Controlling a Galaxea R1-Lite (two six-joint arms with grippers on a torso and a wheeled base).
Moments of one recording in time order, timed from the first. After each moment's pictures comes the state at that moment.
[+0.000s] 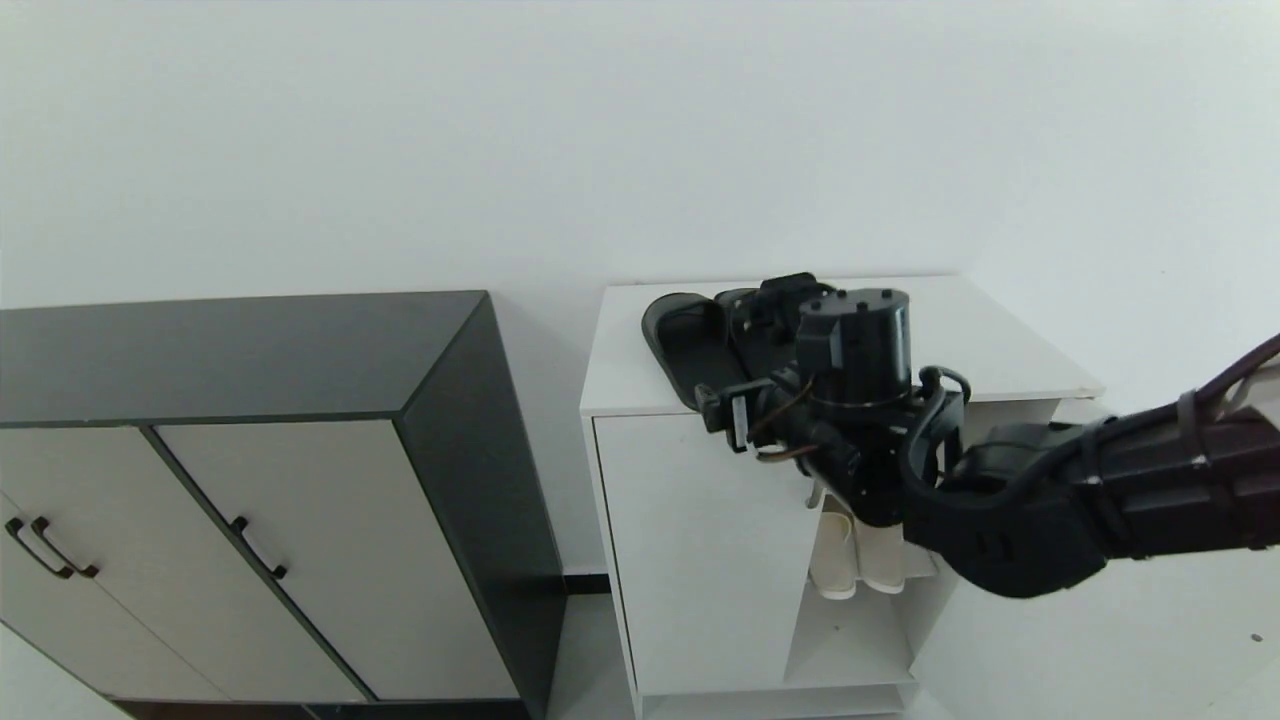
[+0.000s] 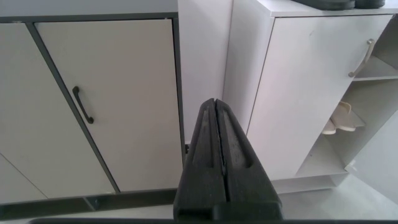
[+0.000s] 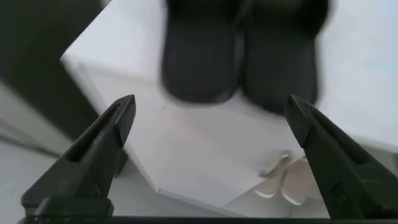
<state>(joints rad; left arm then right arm) 0.00 0.00 0.00 0.00 -0.02 0.00 0.79 1.96 -1.25 -0.52 -0.52 0.05</state>
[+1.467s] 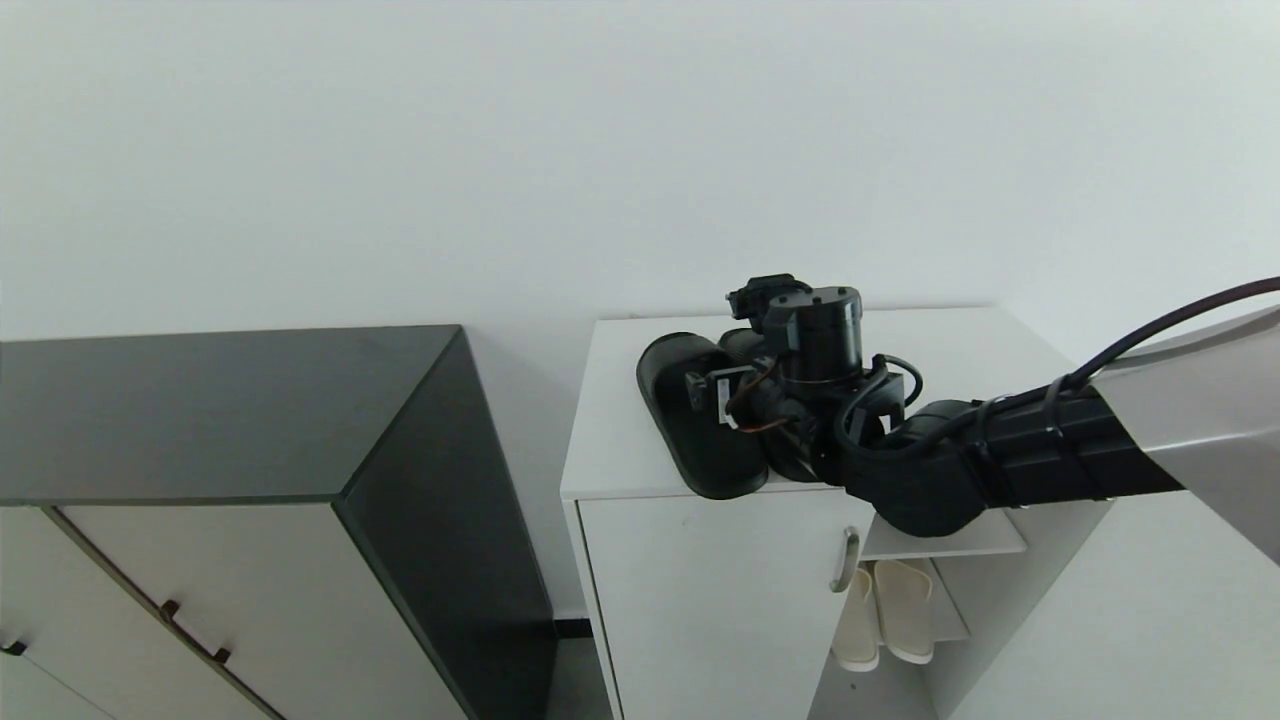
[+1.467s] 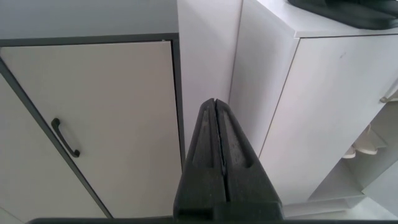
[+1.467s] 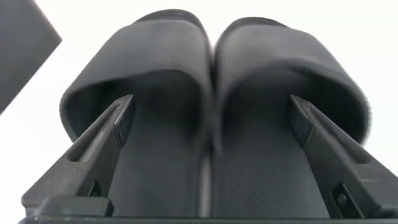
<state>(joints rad) 0.00 0.00 0.00 0.00 -0.02 0.00 0.71 2.12 -1.42 -0.51 -0.43 0.10</state>
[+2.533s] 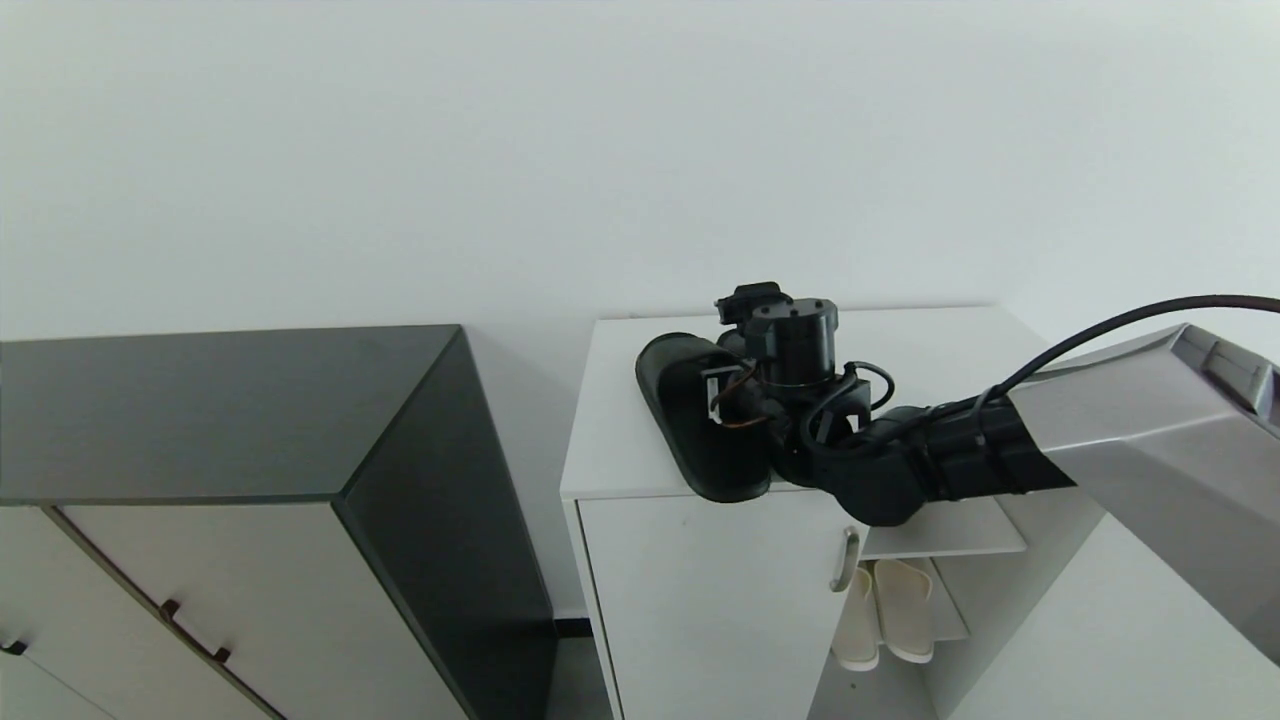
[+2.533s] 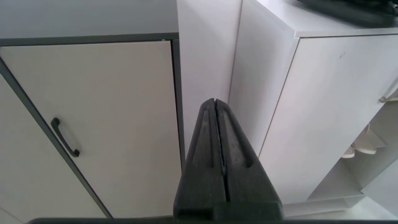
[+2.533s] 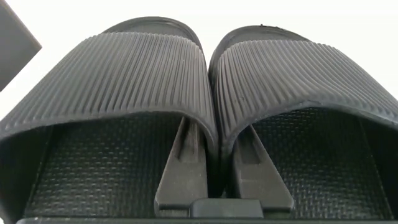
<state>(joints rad) 0.00 0.00 0.00 0.00 -0.02 0.00 0.70 2.22 -1.52 -0.55 -0.43 0.07</state>
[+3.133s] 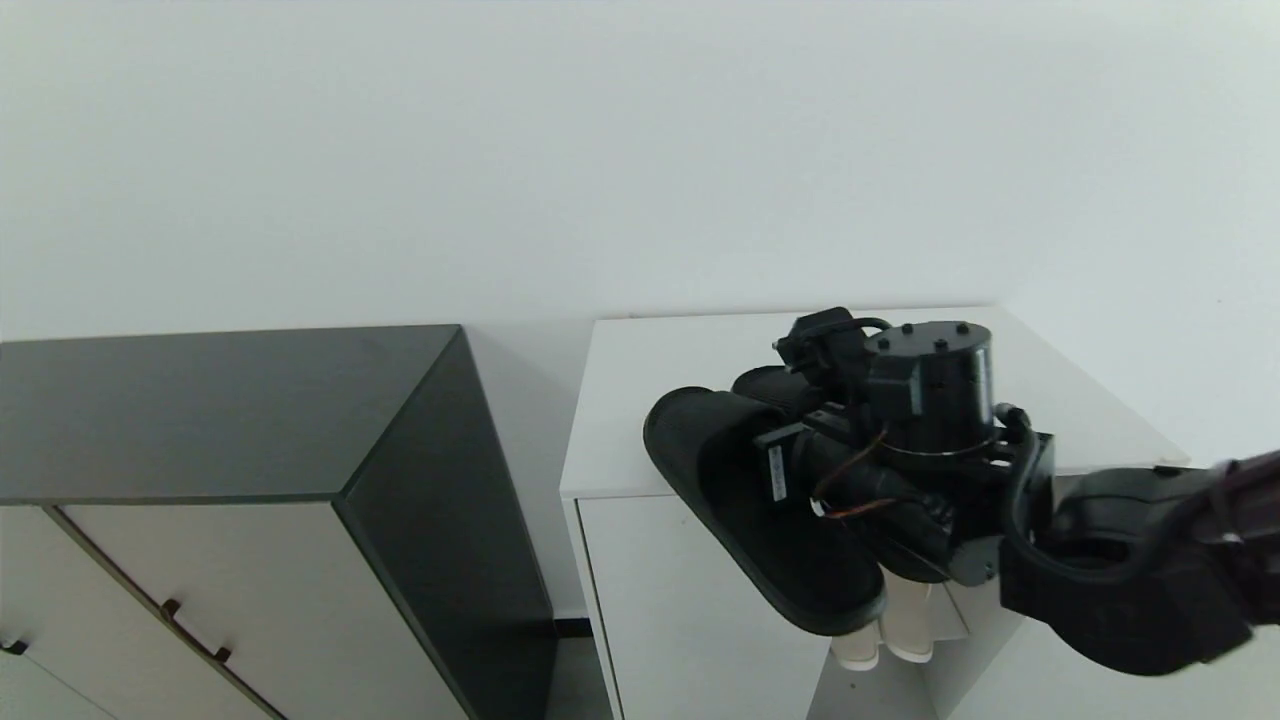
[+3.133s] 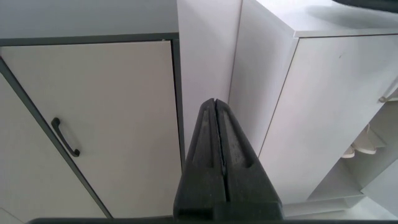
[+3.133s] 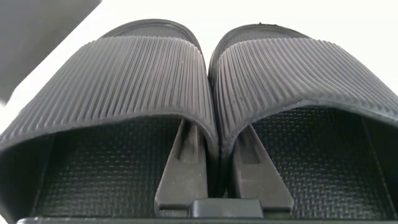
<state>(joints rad) 0.00 0.00 0.00 0.00 -0.02 0.00 0.80 1.81 -0.98 -0.59 -0.36 0.05</state>
